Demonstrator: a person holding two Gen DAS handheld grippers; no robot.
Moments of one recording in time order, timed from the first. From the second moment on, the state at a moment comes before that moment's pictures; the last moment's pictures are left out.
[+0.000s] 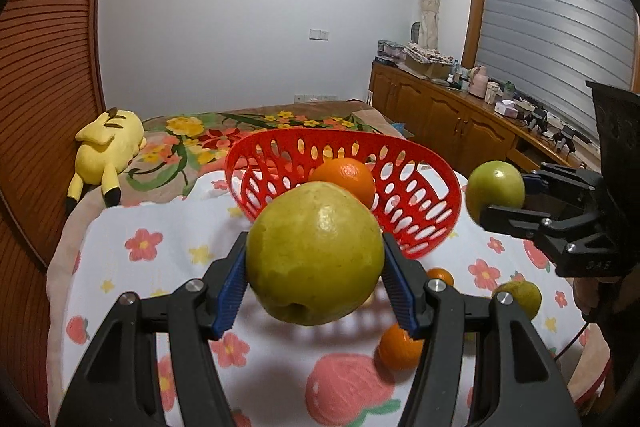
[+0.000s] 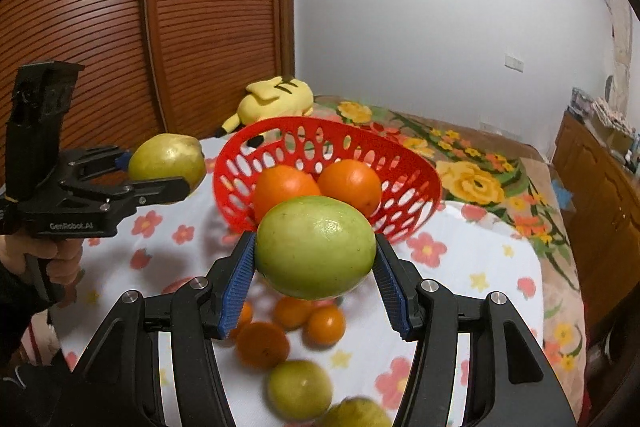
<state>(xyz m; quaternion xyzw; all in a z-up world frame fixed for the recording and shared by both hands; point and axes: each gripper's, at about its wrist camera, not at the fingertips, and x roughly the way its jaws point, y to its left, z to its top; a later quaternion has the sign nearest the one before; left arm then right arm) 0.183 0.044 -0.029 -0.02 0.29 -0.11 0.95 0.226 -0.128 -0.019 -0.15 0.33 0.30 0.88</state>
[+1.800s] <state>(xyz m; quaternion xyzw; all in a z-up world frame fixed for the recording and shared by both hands) 0.287 0.046 -0.041 -0.01 0.32 -0.12 0.94 0.293 -0.110 -0.039 -0.17 0.40 0.31 0.85</state>
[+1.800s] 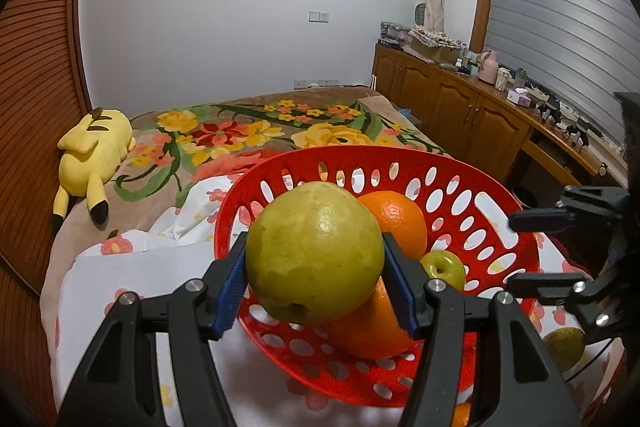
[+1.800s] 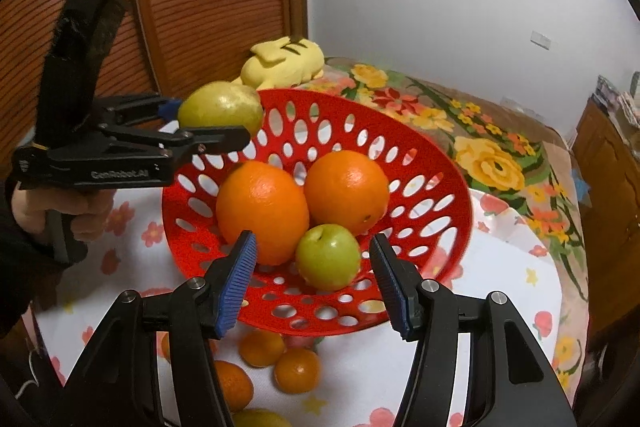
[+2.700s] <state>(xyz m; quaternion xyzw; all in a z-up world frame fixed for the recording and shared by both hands) 0.241 0.032 -0.024 -0.01 0.29 -0.13 0.95 0.244 -0.167 -0.011 -0.09 0.35 0.23 0.90</state>
